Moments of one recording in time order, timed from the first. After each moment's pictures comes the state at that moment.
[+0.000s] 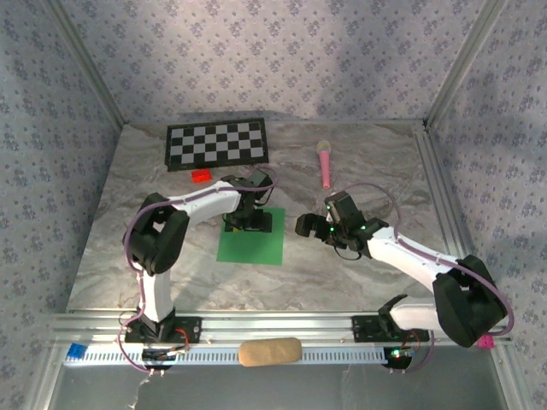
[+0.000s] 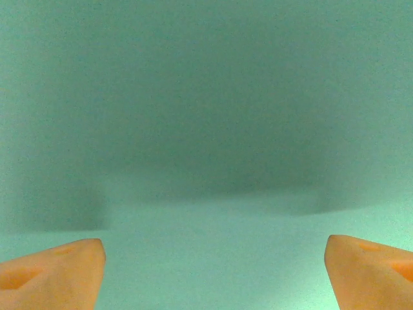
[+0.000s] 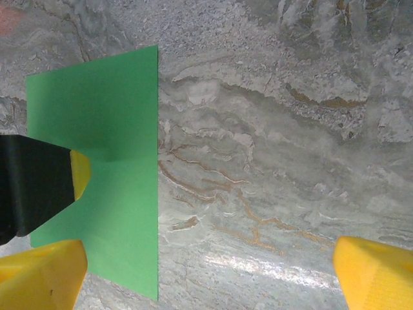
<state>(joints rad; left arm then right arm) -0.69 1.90 1.31 -0.84 -0.01 -0.61 0.57 1.27 0.67 -0.29 -0.14 0.76</state>
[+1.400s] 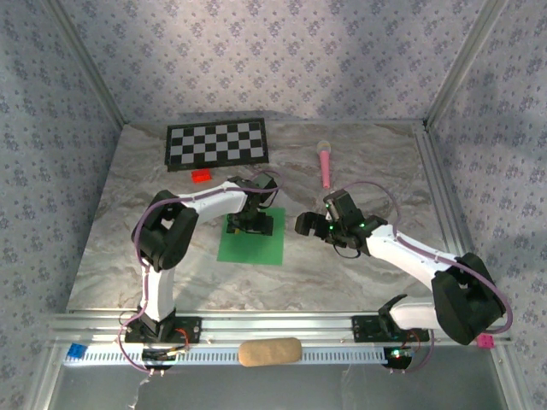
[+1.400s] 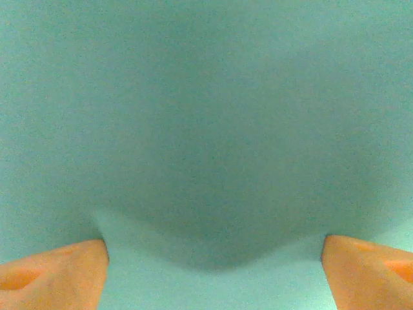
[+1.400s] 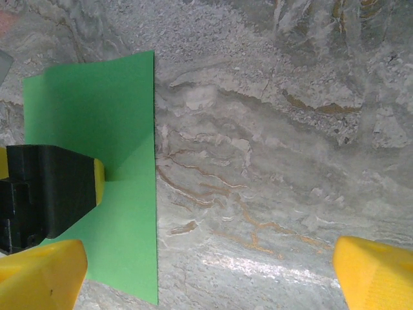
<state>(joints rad) -0.71 1.96 1.34 -0.86 -0.04 -0.60 0.57 1.29 0.69 -0.32 -0.13 0.76</state>
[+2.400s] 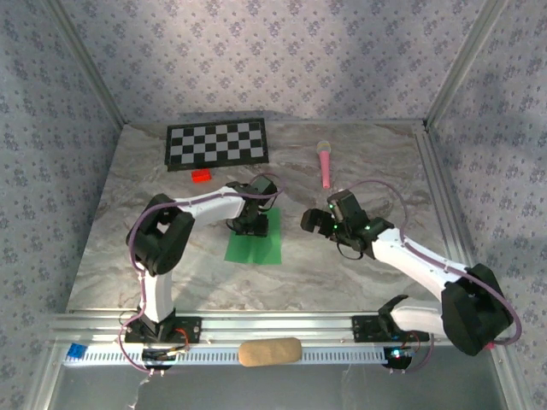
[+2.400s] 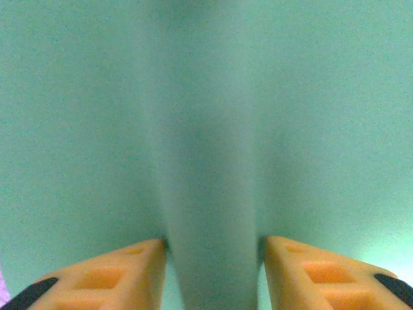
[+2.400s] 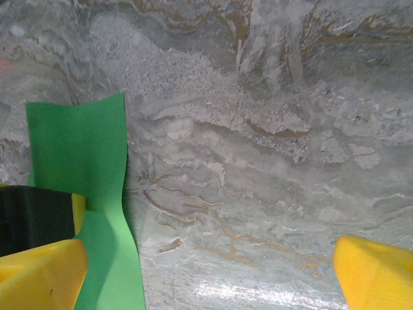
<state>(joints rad) -0.73 1.91 1.26 -0.76 -0.03 -0.59 0.57 1.20 0.68 -0.35 -0.01 0.80</state>
